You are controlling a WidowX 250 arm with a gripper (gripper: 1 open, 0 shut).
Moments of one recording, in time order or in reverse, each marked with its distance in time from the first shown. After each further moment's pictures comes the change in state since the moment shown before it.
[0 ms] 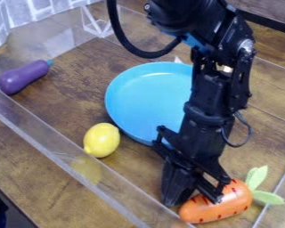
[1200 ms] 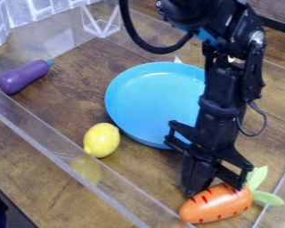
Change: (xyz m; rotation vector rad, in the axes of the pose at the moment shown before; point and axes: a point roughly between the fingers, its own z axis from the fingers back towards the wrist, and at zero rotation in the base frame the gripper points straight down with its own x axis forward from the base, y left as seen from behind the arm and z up) arm 0.023 -0.003 0.007 -0.020 -0.064 0.160
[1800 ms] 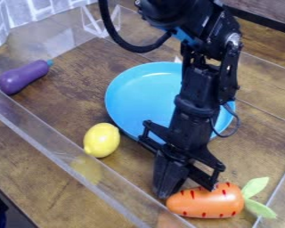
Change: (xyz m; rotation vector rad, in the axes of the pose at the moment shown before) arm -0.014 0.018 -0.007 0.017 0.023 0.067
